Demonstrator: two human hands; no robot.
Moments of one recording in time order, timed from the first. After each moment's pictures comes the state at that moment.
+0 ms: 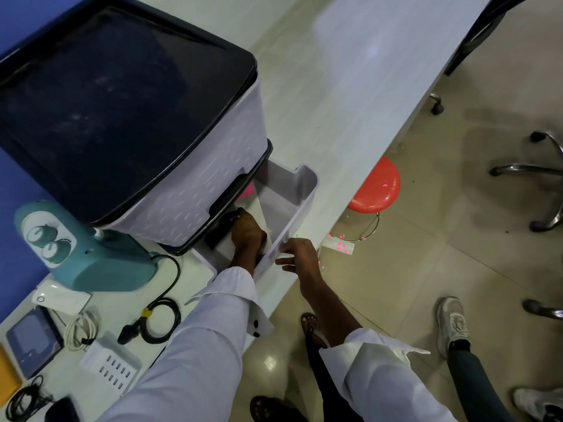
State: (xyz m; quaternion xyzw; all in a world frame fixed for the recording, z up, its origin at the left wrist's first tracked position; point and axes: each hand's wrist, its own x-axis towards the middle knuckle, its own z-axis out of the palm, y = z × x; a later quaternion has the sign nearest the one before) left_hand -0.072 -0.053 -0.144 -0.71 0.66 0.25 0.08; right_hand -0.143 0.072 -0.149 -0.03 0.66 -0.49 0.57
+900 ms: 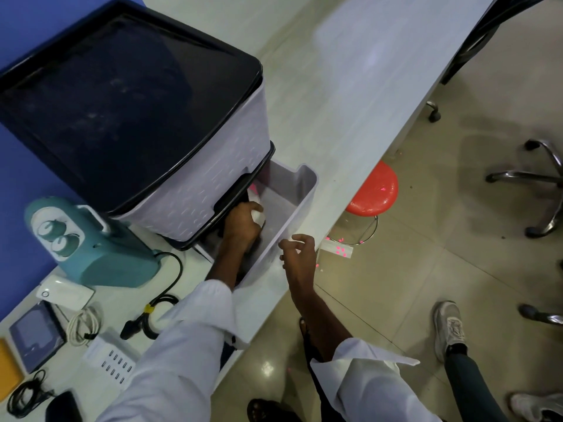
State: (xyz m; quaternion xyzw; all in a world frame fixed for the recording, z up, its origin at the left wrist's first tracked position) left_hand -0.051 -0.048 -0.092 -0.59 0.76 0.28 0.00; right_hand -0.117 0.081 -0.128 -0.04 0.72 -0.53 0.45
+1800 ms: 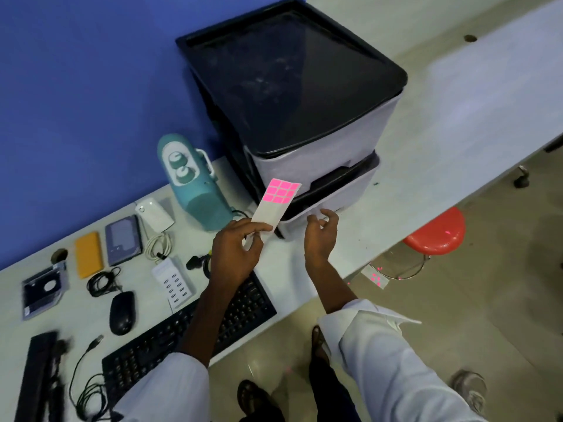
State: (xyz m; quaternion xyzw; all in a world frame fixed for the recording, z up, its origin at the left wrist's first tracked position) left_hand 0.131 0.073 -0.011 -0.58 0.70 0.21 -0.34; right_hand -0.027 0.035 -0.101 -0.16 0.71 -0.54 0.42
